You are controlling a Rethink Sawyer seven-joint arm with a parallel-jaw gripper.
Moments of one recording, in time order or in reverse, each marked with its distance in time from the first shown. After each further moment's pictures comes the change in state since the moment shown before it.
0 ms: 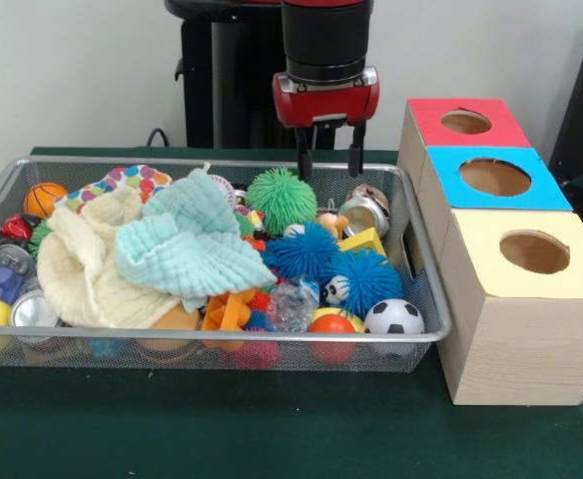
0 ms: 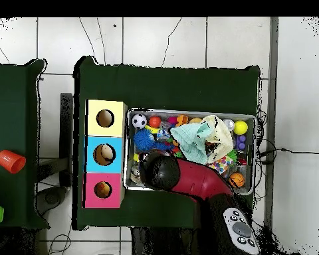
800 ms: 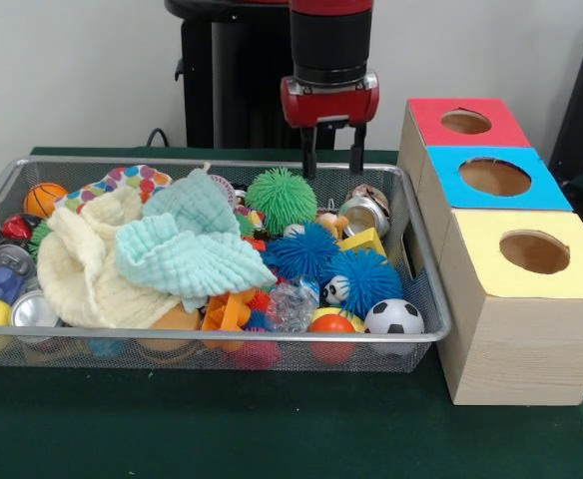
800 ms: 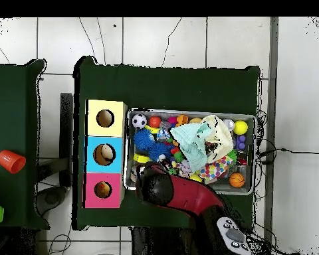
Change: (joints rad) arm -0.002 0.020 0.000 0.125 0.000 -0.178 0.000
